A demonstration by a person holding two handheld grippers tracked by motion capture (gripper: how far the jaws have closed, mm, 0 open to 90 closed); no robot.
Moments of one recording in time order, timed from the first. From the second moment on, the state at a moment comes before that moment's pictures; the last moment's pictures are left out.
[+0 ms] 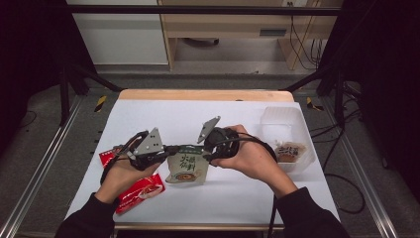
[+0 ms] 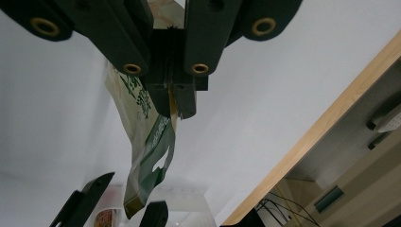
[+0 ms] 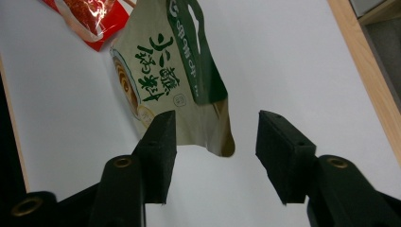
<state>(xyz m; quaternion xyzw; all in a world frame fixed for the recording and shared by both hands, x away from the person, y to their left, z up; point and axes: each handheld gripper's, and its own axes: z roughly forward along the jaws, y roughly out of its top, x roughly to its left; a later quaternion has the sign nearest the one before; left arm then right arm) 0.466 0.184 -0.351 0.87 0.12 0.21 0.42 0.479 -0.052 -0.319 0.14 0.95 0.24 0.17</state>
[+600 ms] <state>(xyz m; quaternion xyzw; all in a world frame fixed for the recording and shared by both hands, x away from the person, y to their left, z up) 0.464 0.183 -0.350 0.87 0.12 0.21 0.43 0.495 -0.024 -0.338 0.11 0.96 0.22 0.15</state>
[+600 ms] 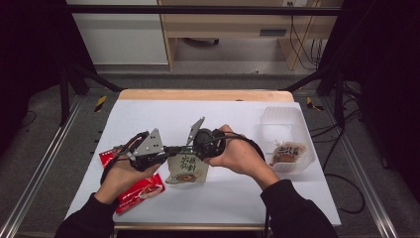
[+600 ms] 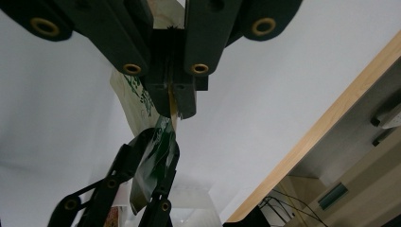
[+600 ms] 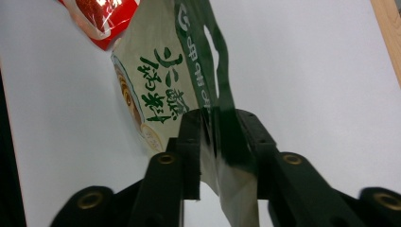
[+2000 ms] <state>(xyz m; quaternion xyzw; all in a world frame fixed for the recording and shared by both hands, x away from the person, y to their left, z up) 0.455 0.280 -0.435 0.83 0.32 0.22 0.39 0.511 -0.064 -0.291 0.10 0.96 0.21 0.16</state>
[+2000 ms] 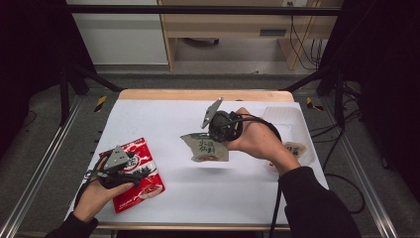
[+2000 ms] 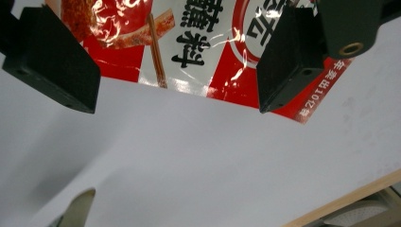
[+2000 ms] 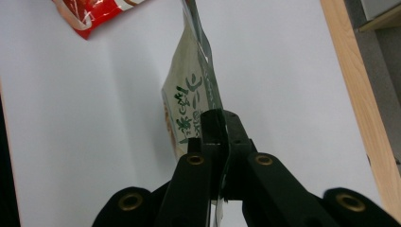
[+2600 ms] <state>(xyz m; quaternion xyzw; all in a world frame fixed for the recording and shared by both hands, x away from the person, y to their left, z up) 0.455 0.285 -0.445 0.83 0.33 0.23 0.39 0.530 -0.111 -0.255 0.14 0.94 0.24 0.20</state>
